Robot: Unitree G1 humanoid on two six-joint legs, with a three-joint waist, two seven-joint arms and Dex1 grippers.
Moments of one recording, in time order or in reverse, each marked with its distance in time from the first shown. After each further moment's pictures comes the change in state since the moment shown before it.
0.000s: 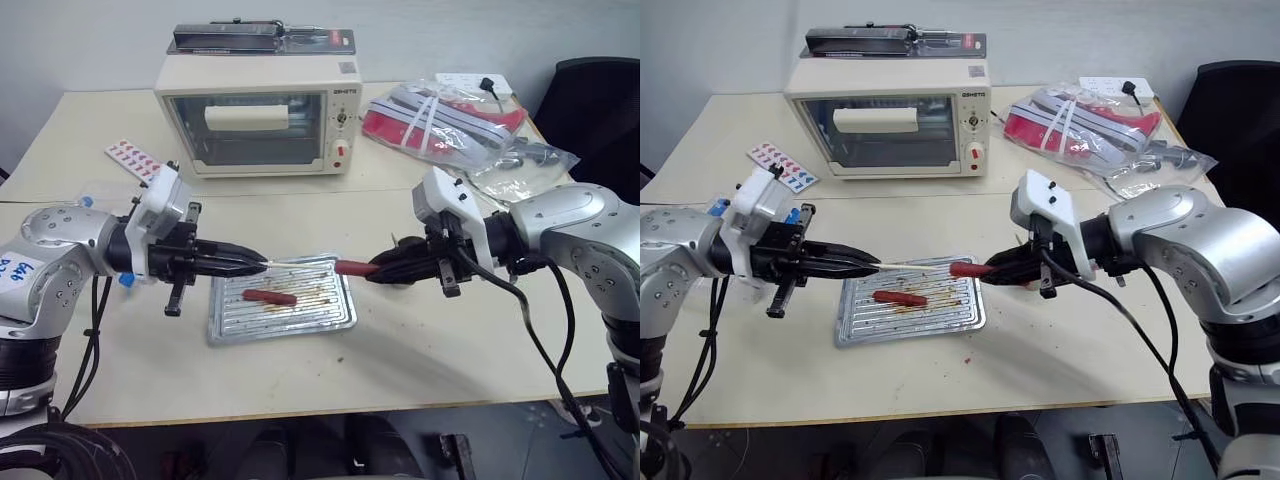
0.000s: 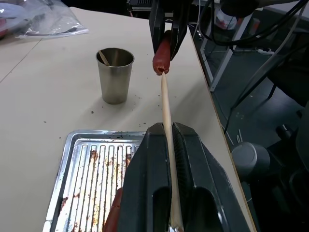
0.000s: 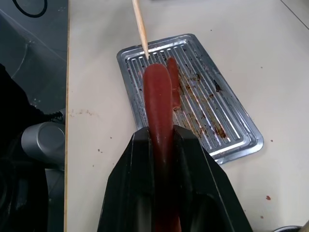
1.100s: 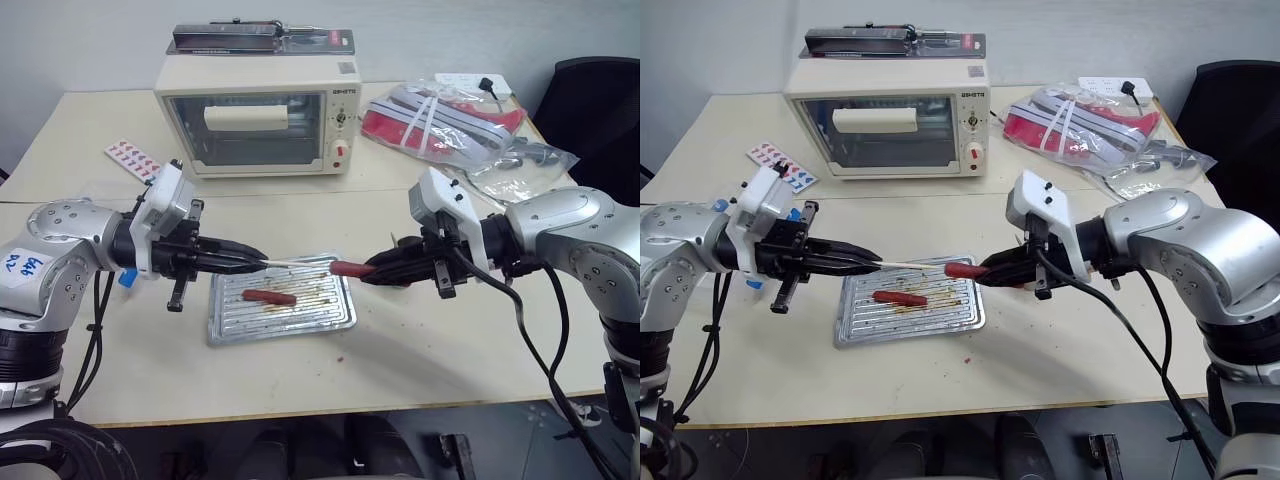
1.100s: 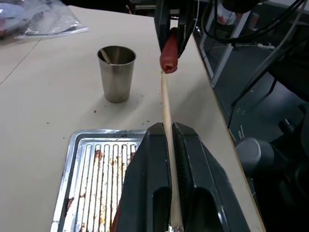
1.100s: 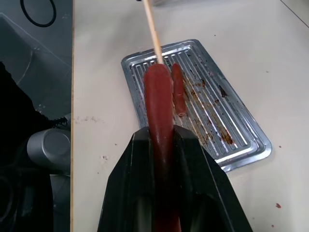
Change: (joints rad) left arm -0.022 -0.020 -0.030 0.056 0.054 -0.035 -0.029; right arm -0.002 0.014 -0.004 -0.014 0.060 0.033 -0.049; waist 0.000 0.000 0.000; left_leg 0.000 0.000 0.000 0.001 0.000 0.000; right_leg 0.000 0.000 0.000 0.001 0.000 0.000
